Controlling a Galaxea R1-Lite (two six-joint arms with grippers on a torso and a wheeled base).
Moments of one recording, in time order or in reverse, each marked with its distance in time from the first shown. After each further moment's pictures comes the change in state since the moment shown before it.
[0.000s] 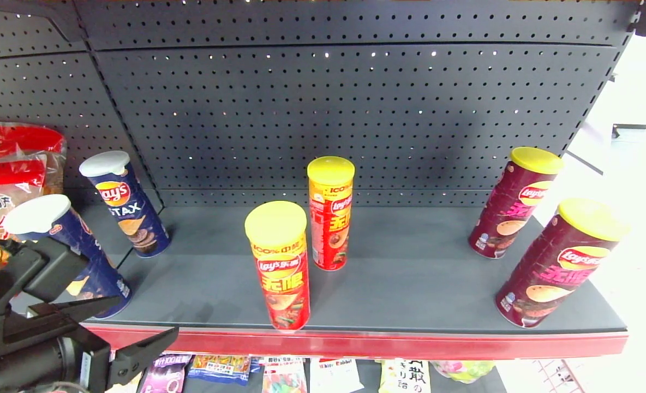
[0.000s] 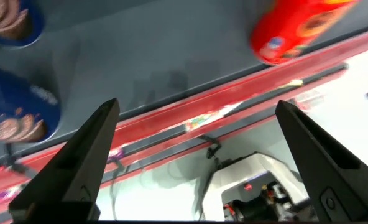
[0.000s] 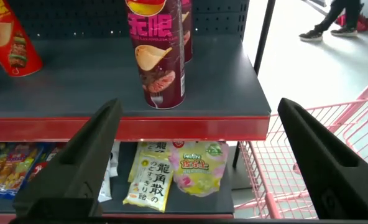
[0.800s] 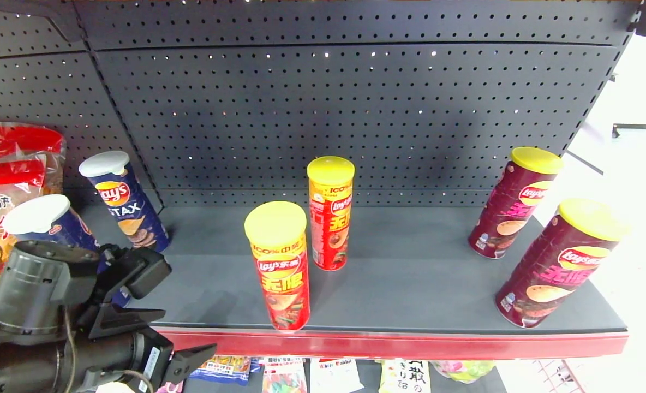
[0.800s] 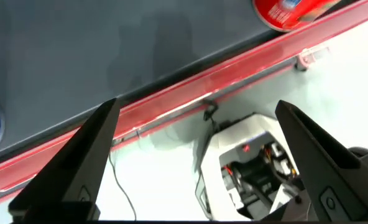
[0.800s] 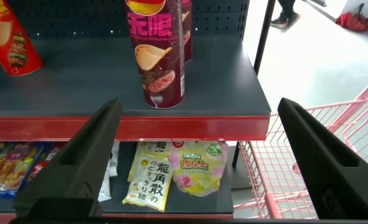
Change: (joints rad) left arm -0.080 0.265 -0.044 -0.002 0.000 0.000; right arm 0.000 0.000 0.000 0.001 0.000 -0.003
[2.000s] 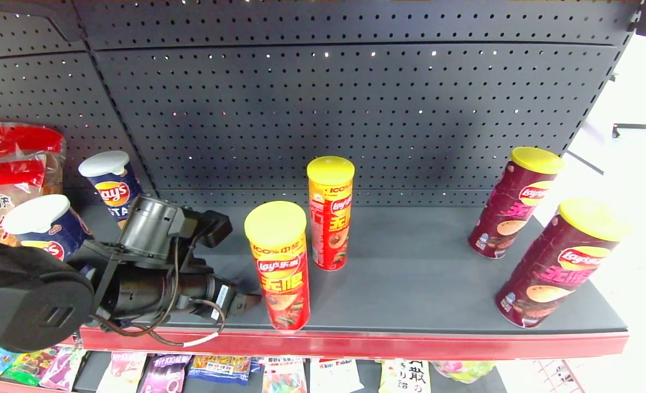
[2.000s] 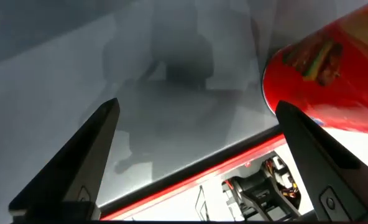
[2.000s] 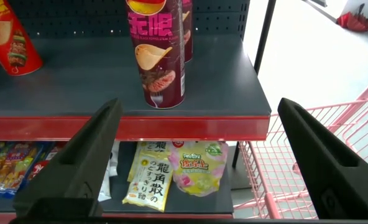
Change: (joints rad) left arm -0.017 0.329 -0.260 -0.053 0.012 -0.011; right arm 0.000 0.000 0.000 0.001 0.001 -0.004
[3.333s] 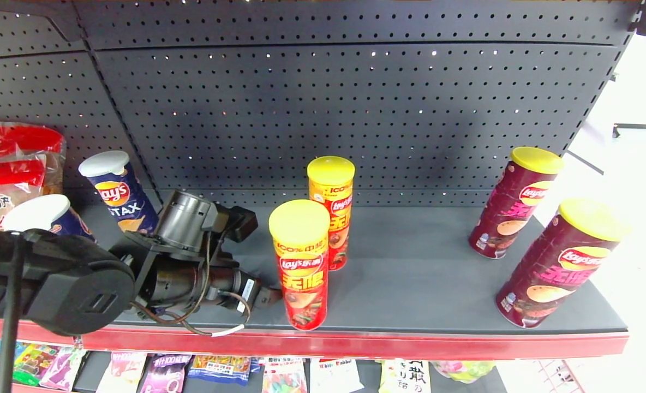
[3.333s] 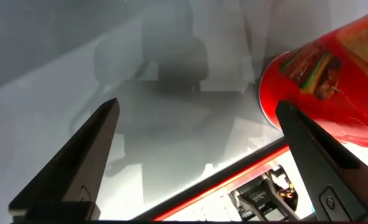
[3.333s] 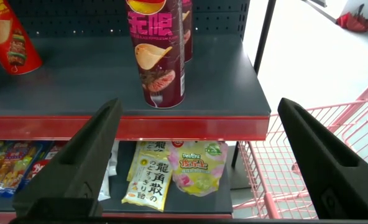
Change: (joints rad) left arm -0.067 0.081 -0.089 0.000 -0.003 -0.011; right arm 0.000 0.000 0.000 0.001 0.000 -0.002
